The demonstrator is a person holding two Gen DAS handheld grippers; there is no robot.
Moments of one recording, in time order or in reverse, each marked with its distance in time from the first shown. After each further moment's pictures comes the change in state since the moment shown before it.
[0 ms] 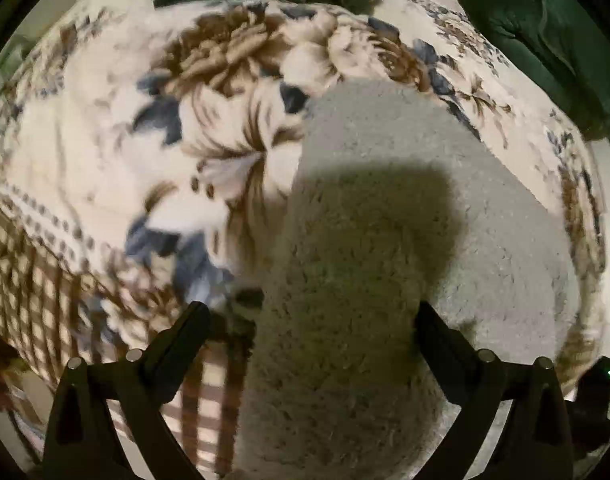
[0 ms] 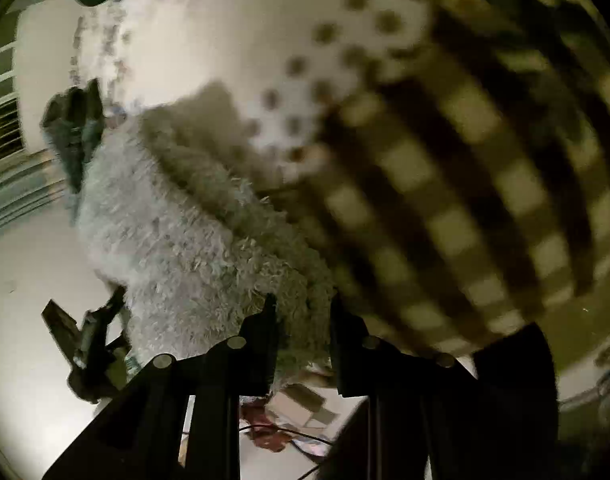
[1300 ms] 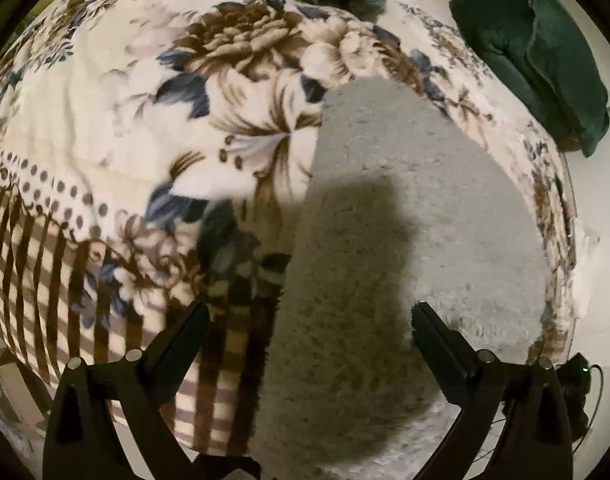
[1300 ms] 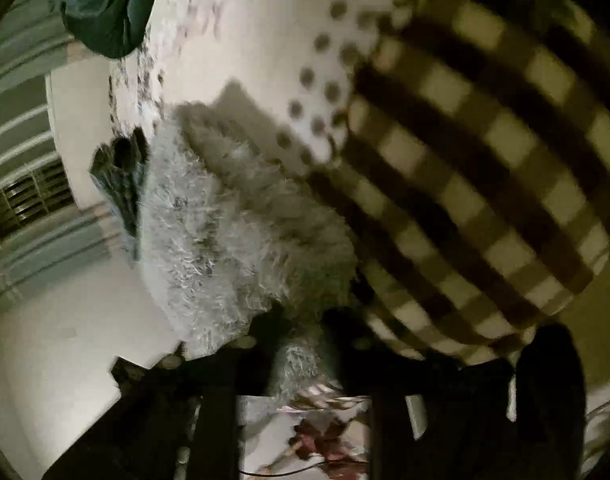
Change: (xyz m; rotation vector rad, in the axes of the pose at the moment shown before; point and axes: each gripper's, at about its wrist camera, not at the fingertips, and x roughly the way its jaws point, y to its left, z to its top) left arm -0.013 0.037 -0.024 -0.025 0.005 -0.117; right arm 0.011 0.001 -0.037 0.113 -0.170 0.227
